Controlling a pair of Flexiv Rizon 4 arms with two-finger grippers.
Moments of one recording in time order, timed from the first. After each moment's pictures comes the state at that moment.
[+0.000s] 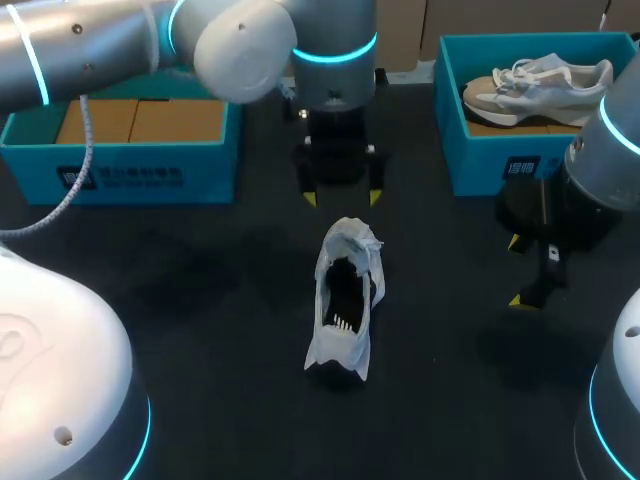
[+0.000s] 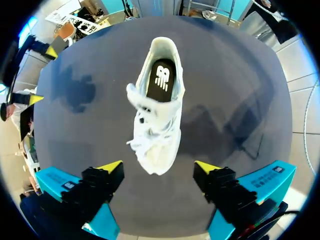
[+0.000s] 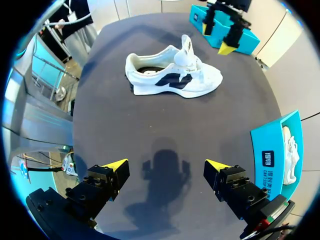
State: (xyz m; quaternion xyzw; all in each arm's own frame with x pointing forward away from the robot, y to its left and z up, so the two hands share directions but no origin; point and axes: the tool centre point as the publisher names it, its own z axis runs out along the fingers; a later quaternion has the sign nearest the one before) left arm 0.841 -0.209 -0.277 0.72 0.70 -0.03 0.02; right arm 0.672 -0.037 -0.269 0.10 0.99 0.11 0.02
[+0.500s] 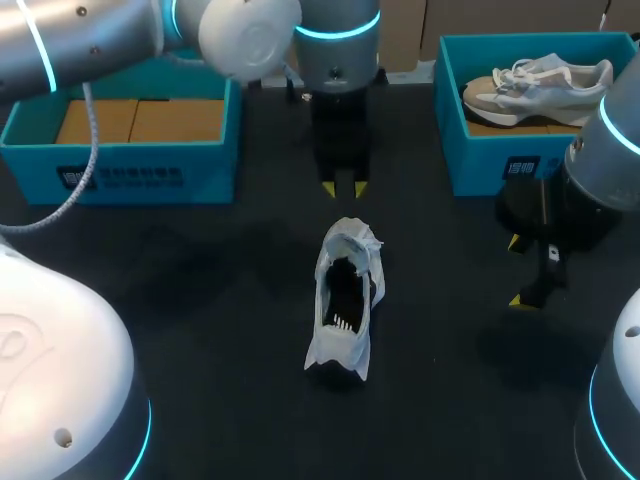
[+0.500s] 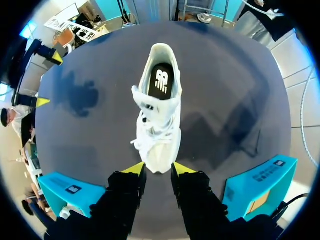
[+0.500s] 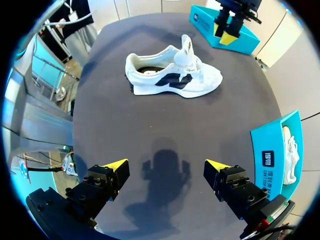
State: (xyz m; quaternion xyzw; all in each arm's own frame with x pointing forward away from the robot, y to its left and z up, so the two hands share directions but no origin) left arm 0.839 -0.213 -0.269 0.74 0.68 -0.04 0.00; right arm 0.672 -0.037 -0.269 0.10 0.99 0.11 0.02
